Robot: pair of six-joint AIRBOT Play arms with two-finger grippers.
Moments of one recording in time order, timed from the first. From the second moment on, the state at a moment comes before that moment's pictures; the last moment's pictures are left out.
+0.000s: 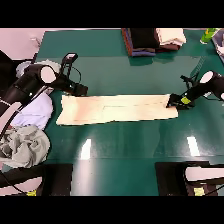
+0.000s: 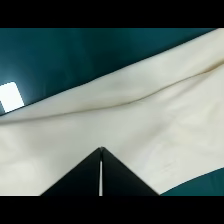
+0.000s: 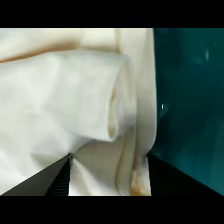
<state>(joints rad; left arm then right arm) -0.36 -1.30 1.22 1.36 -1.00 -1.58 -0.19 -1.52 1.14 -1.29 1.28 1.50</state>
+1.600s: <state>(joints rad) -0.64 -1.78 1.50 1.15 -0.91 -1.56 0.20 -1.18 1.62 -1.16 1.46 1.61</state>
